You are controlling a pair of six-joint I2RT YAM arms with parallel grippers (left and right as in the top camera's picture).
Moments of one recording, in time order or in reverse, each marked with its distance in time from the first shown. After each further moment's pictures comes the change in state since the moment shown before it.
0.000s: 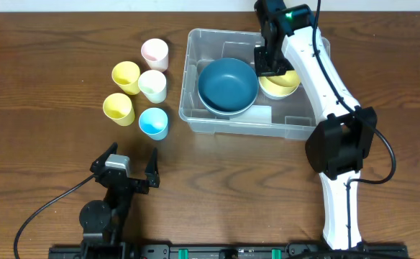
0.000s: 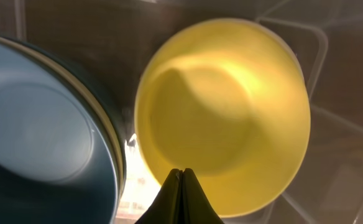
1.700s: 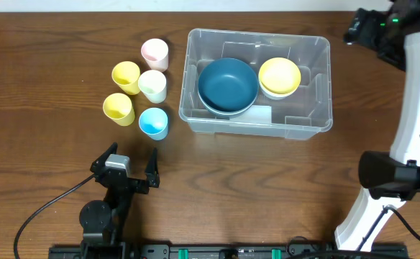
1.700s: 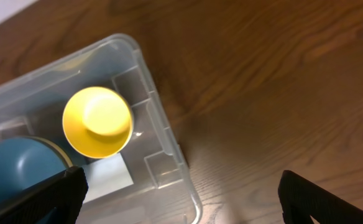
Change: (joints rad) left arm 0.000 0.000 0.000 0.000 0.000 0.000; right arm -0.388 -0.277 0.270 -0.299 -0.028 0.179
